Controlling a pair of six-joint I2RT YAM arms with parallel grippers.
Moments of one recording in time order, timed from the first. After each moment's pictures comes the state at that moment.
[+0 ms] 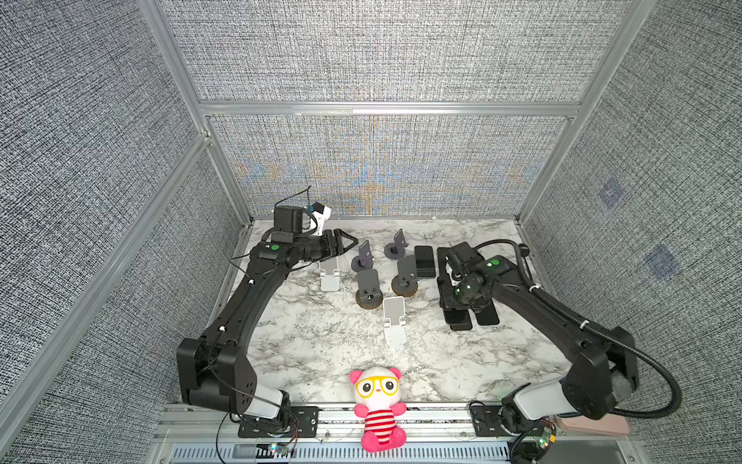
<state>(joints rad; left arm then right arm) -0.21 1.45 1.33 -0.52 0.70 -0.46 0.48 1.49 1.21 -1.03 0.06 0.38</state>
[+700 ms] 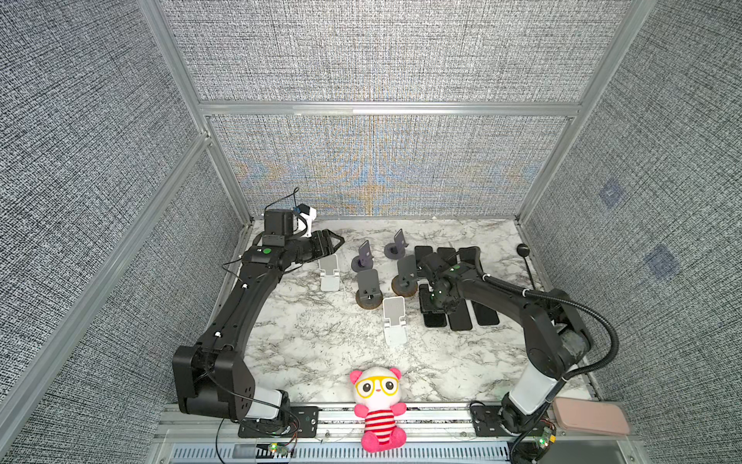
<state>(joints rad) -0.16 1.43 1.30 -0.51 0.60 -0.45 0.55 1.75 1.18 -0.78 0.07 0.48</state>
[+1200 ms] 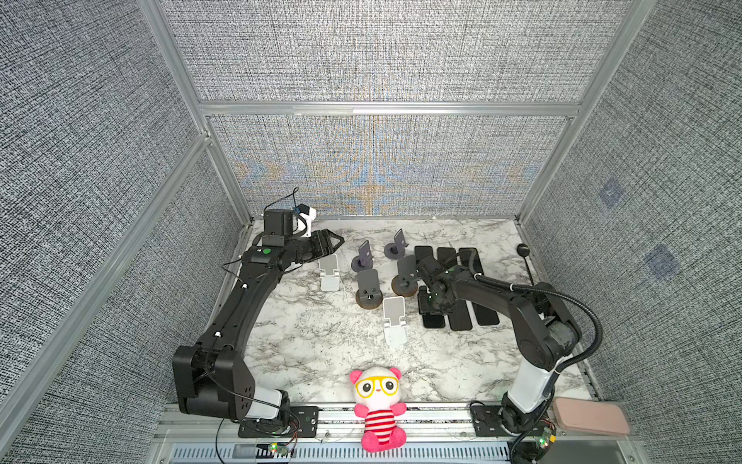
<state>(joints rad) -0.16 1.43 1.29 -0.51 0.61 -0.46 0.55 1.82 1.16 -0.72 0.10 0.50</state>
